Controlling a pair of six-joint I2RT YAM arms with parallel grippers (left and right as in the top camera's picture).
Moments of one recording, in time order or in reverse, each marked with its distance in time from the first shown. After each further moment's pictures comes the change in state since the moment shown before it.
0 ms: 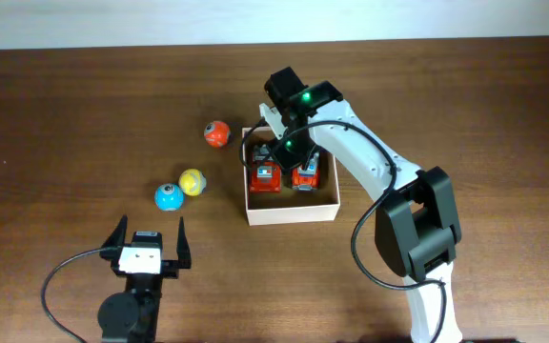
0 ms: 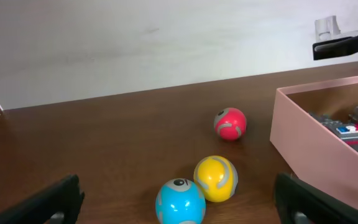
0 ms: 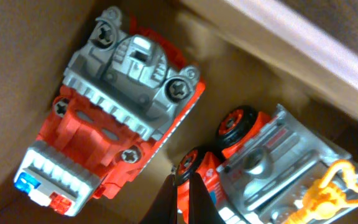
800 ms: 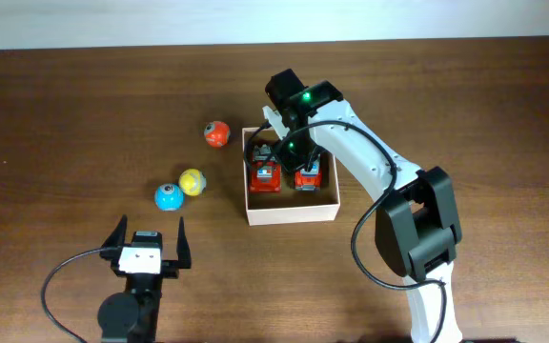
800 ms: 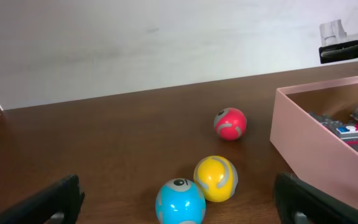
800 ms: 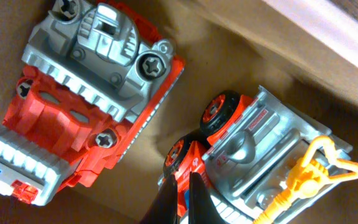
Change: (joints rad) left arm 0.000 0.000 0.000 0.000 0.000 0.000; right arm -0.003 0.000 0.000 -0.037 0.059 0.000
